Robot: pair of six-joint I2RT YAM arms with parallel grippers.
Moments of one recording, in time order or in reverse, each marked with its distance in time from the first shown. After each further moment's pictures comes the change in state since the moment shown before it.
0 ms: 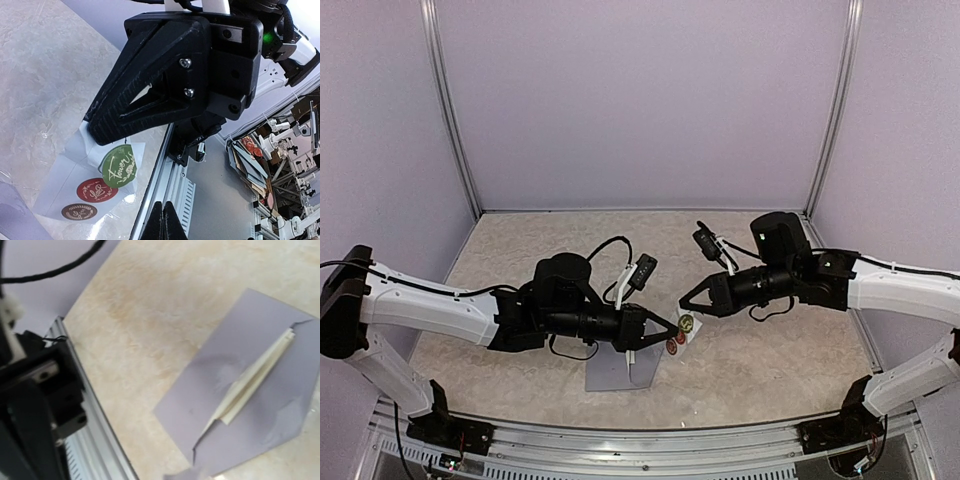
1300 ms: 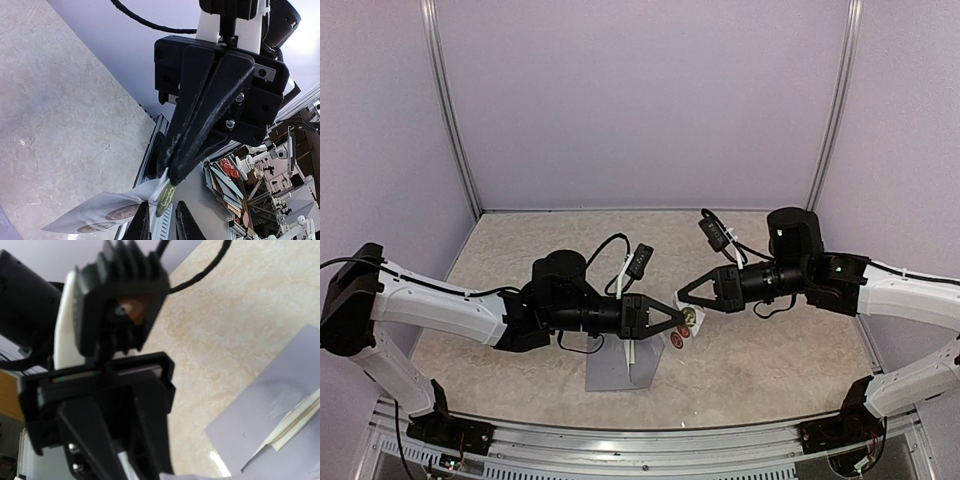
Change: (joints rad) left arm 0.028 0.047 -0.012 0.192 0.033 -0.156; right arm 0.000 -0.069 -0.040 0.146 -0.116 0.036
